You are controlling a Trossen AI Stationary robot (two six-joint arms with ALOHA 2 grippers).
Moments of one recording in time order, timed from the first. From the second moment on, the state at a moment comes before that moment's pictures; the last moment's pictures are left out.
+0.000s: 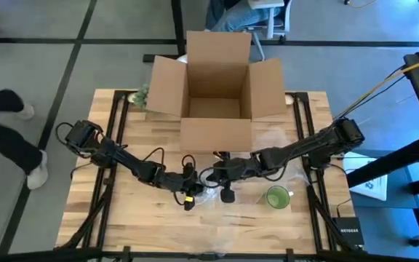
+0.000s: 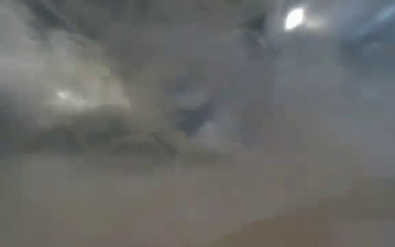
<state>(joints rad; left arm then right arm) -0.37 1.71 0.77 0.49 -0.32 -0.47 0.29 1.65 1.12 -0.07 0.13 0.20</state>
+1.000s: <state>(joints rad) -0.39 1.70 0.86 0.46 -0.22 -0.43 0.36 1.76 1.15 -0.23 0.09 0.23</state>
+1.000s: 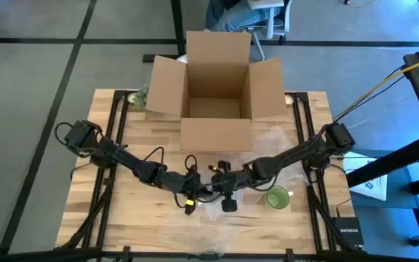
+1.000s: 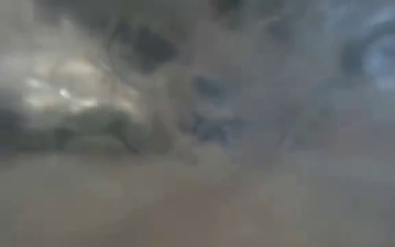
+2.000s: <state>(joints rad) -0.42 1.62 0.95 0.17 -0.43 -0.31 0.37 1.76 1.15 -0.26 0.09 0.23</state>
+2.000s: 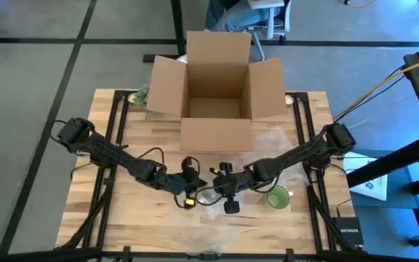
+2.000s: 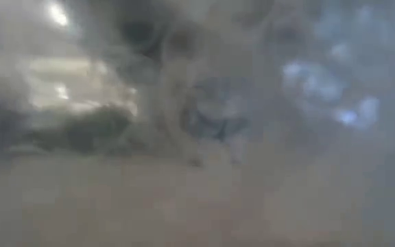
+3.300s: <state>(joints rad) -0.43 1.74 0.94 0.25 -0.40 -0.31 0.37 1.86 1.37 -0.52 0.09 0.20</state>
